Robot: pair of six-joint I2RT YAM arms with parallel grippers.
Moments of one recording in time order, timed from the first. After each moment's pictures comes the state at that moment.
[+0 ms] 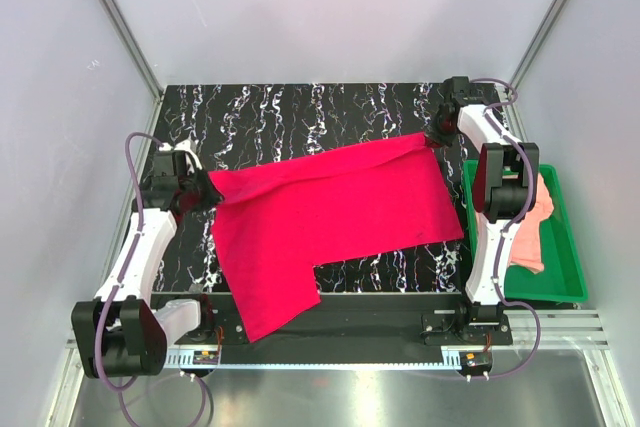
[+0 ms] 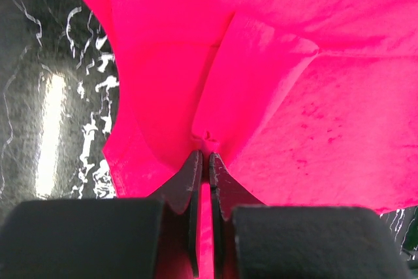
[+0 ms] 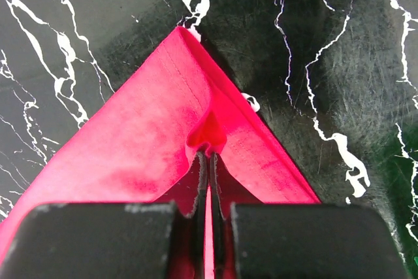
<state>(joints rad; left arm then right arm) 0.05 1.10 0.81 -0.56 0.20 -0.37 0.01 2.18 1.76 -0.64 -0.01 0.57</state>
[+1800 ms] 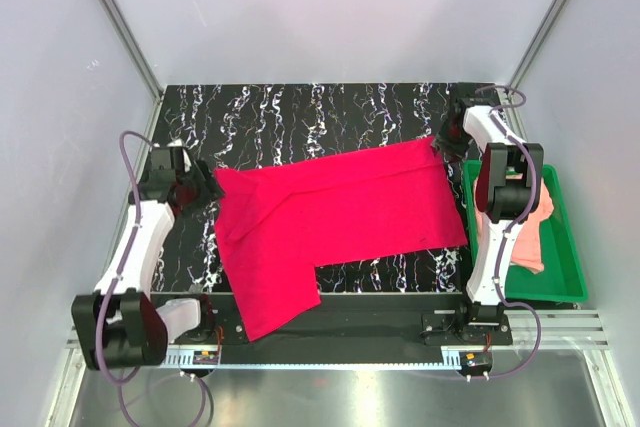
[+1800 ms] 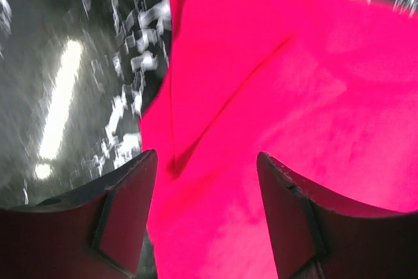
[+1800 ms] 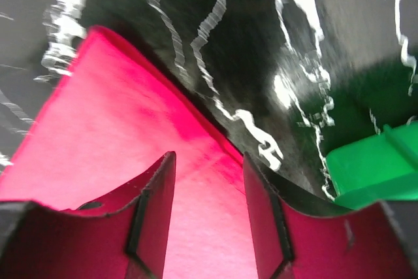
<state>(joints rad) 0.06 1.12 0.85 -0.67 0.10 -0.44 -0.02 2.17 1.73 -0.77 0.13 0.55</state>
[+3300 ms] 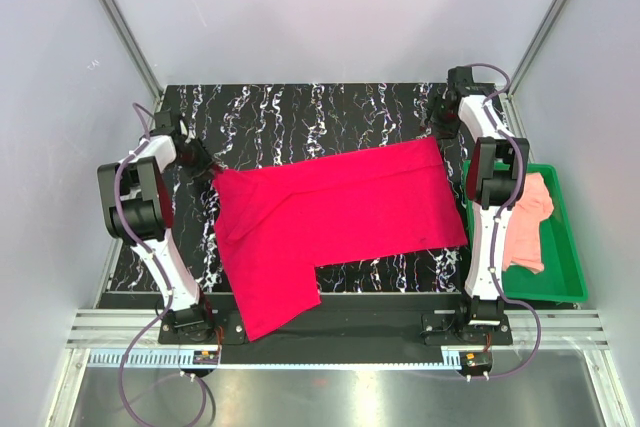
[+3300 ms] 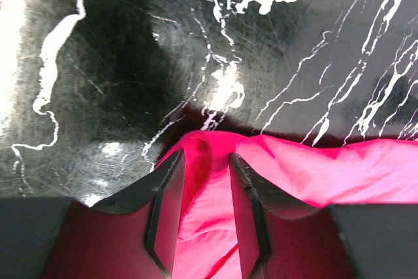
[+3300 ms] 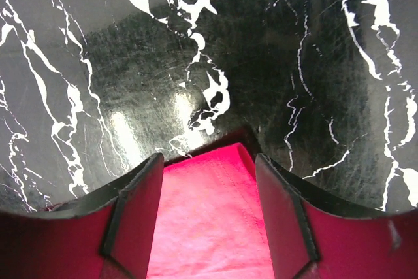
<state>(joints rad) 0.21 1.95 1.33 -0.51 0.32 -0.42 -0.03 2.41 2.09 -0.71 -0.09 0.33</state>
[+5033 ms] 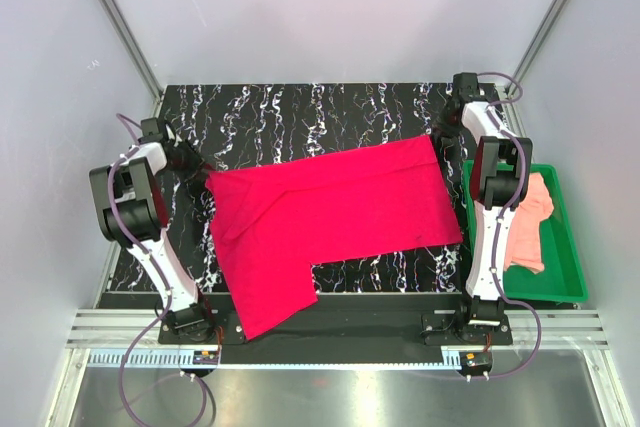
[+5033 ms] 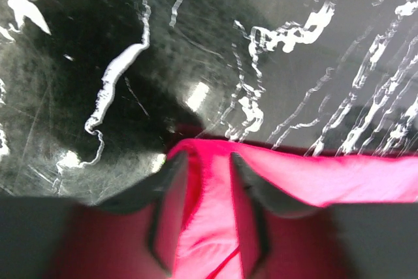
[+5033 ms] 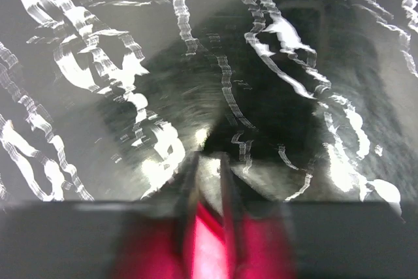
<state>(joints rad) 0.30 1.96 1.27 -0.39 0.38 -0.49 -0.05 2.40 1.98 -0.54 0.04 0.54</state>
